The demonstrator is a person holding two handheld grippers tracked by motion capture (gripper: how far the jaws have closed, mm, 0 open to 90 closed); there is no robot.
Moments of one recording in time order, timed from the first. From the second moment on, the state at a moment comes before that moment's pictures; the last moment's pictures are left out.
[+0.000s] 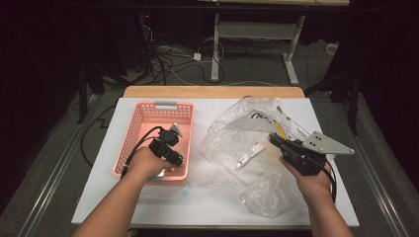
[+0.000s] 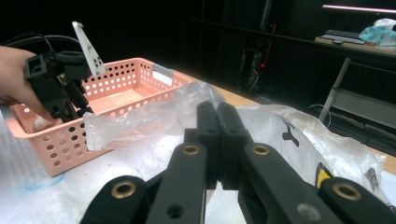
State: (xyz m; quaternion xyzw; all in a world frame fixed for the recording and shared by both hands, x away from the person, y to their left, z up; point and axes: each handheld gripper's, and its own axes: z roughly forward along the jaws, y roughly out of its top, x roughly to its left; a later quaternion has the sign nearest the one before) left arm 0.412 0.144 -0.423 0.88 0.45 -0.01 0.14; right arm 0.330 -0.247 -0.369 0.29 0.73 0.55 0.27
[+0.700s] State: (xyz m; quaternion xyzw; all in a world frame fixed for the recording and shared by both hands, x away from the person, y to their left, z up) left arm 0.359 0.173 -0.412 0.84 0.44 0.07 0.31; right arm 0.330 -0.244 -0.371 0.29 0.73 0.55 0.27
